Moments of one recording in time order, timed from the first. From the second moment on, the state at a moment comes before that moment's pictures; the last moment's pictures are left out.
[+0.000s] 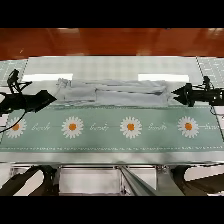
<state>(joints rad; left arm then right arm) 0.22 -1.02 0.75 1.02 -0.92 -1.48 -0.51 -1.71 1.09 -0.58 1.13 1.17</state>
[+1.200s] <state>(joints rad) 0.15 -1.01 0.72 0.89 -0.92 -1.41 -0.31 -1.56 1.25 -0.65 1.21 1.19</state>
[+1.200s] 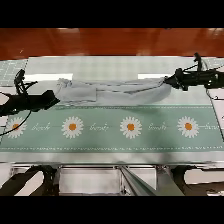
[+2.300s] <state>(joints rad) -0.83 -2.04 1.86 0.93 -1.10 -1.64 -0.35 -0.75 1.01 -0.78 1.39 1.33</state>
